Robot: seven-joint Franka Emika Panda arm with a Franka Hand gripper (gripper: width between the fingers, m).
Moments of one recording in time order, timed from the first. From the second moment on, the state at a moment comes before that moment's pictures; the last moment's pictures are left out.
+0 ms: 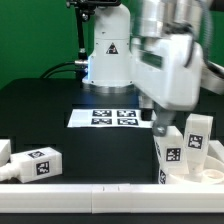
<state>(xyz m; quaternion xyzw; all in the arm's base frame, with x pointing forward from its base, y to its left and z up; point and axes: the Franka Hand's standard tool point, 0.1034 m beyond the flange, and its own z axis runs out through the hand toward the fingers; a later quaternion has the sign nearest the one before) 0.609 -0.010 0.096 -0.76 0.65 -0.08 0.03</state>
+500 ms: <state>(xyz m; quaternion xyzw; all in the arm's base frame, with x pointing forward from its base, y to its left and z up) 0.602 -0.058 0.087 -0.77 0.63 -0.09 0.03</state>
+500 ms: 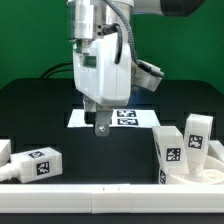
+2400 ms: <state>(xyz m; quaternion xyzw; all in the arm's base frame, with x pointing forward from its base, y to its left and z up) 0.560 -0.126 0.019 -0.81 0.58 -0.10 0.01</state>
